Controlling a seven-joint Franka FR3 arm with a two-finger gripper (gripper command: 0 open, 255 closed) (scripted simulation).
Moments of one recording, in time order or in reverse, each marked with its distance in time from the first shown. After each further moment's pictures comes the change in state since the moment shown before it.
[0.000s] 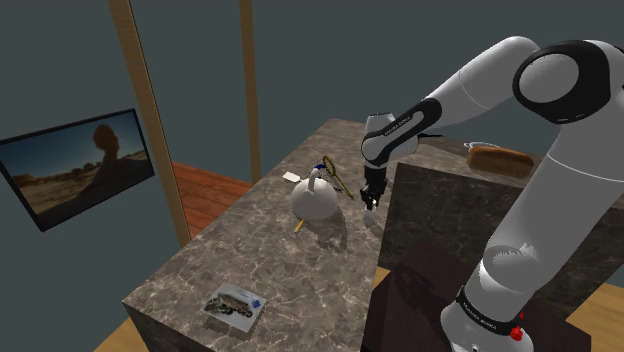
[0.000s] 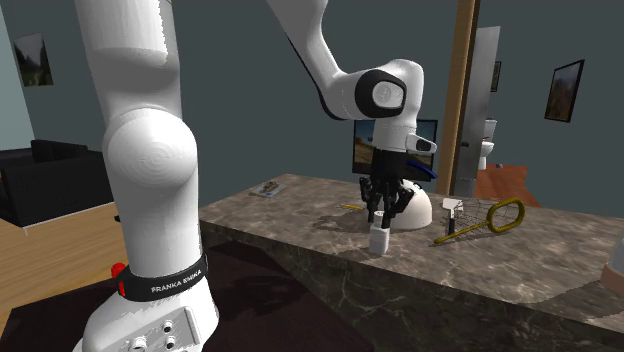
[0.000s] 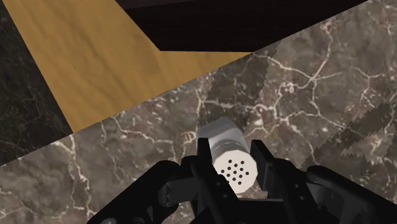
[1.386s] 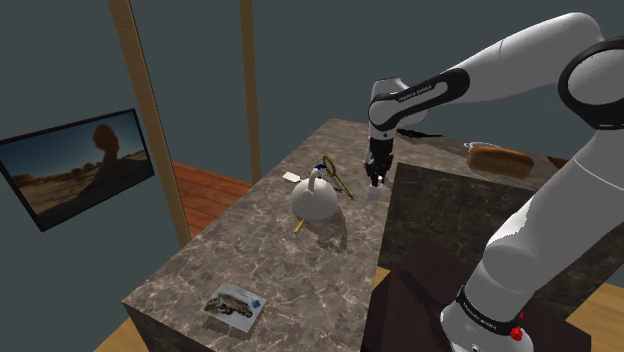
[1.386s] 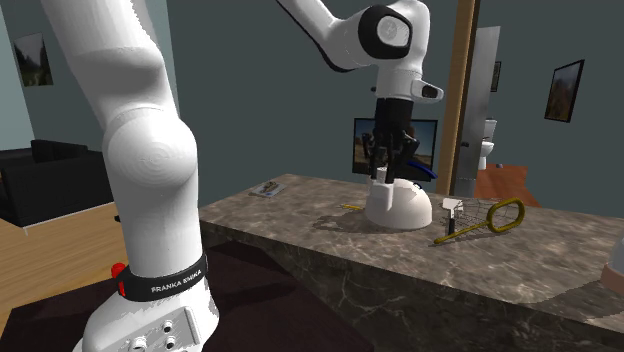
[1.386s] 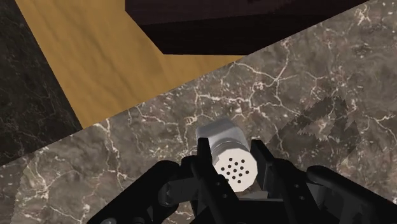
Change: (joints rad) arm -0.001 -0.171 0.006 0.118 -0.018 -0.287 0.010
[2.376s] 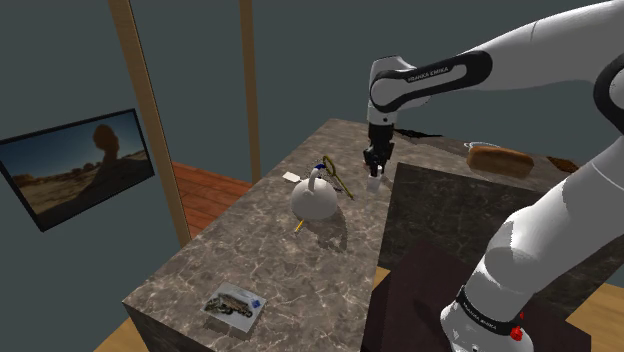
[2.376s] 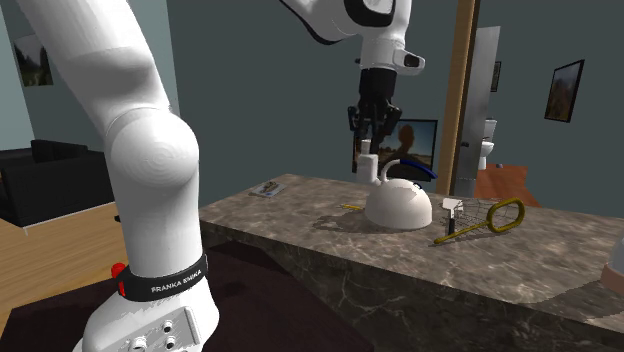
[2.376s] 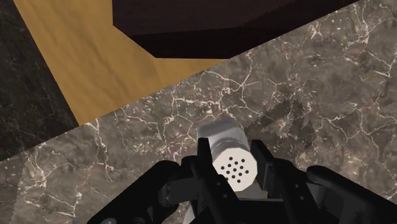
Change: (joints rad) arm 0.032 -0.107 0.052 0.050 0.017 -0.159 0.070
